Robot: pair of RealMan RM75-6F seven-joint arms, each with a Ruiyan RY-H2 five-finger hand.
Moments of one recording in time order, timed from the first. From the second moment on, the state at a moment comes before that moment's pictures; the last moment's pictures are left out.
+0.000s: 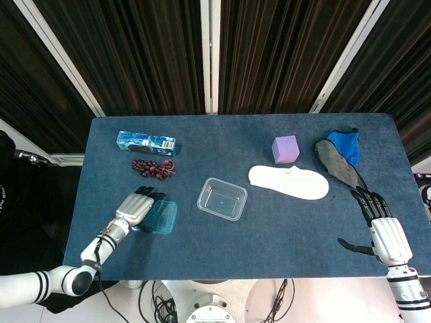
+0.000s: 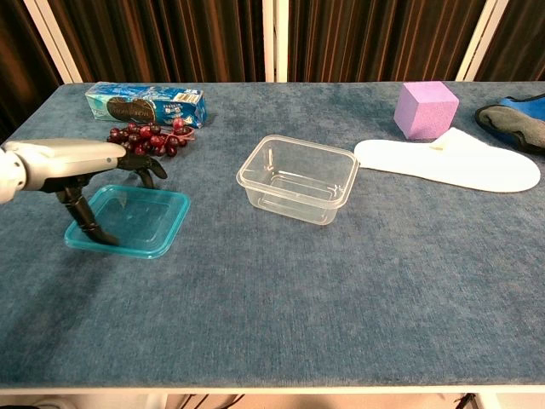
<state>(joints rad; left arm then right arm) -0.73 -1.41 -0.05 -1.60 0.98 0.80 0.36 0.12 -1.13 0.02 -1.60 -1.60 1.48 0.23</state>
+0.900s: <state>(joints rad) -0.80 -1.36 0.04 -1.82 0.66 1.00 0.77 0.12 -1.15 0.01 -1.53 -1.63 1.51 0.31</state>
